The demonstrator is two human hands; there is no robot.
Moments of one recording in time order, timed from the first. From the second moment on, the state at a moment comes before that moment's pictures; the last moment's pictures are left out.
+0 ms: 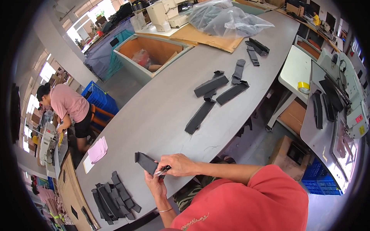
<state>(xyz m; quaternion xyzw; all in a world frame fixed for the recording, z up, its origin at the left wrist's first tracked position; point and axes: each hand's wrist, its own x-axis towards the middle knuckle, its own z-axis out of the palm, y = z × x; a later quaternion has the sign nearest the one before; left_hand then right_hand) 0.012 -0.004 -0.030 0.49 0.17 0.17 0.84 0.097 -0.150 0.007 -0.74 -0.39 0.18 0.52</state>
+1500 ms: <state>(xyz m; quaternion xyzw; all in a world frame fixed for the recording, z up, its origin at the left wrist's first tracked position) 0.009 -0.007 -0.013 0.57 0.15 0.17 0.79 0.116 -0.145 0.015 -0.79 -0.39 -0.06 0.47</state>
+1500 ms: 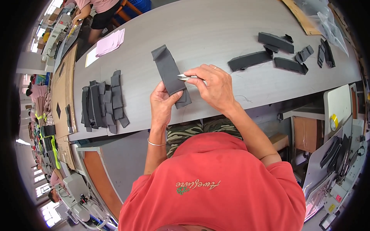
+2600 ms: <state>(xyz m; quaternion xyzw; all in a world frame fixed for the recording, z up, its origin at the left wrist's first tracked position) 0.004 -0.001 0.001 0.60 0.22 0.08 0.76 0.109 -0.131 0.015 -0.77 -0.41 -0.01 0.48</state>
